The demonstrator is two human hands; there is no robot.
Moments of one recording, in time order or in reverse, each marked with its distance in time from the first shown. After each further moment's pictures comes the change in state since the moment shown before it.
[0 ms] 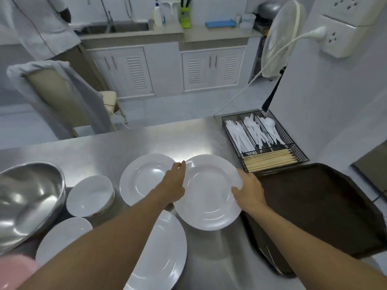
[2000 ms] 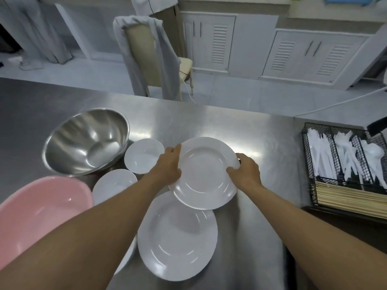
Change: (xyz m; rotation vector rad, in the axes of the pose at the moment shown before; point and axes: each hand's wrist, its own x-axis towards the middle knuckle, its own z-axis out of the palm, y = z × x) left_hand -0.049 -0.123 -0.027 -0.187 0.191 -0.477; right_hand 0.072 -0.123 0.108 0.118 -0.342 -0.163
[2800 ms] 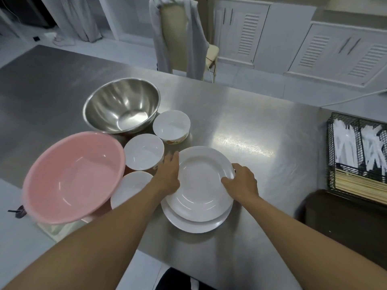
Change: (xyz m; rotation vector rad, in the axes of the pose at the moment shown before) left_hand -0.116 -0.068 0.063 0.039 0.063 -0.173; right_hand -0.099 0.026 0.069 -0.222 -0.160 -0.079
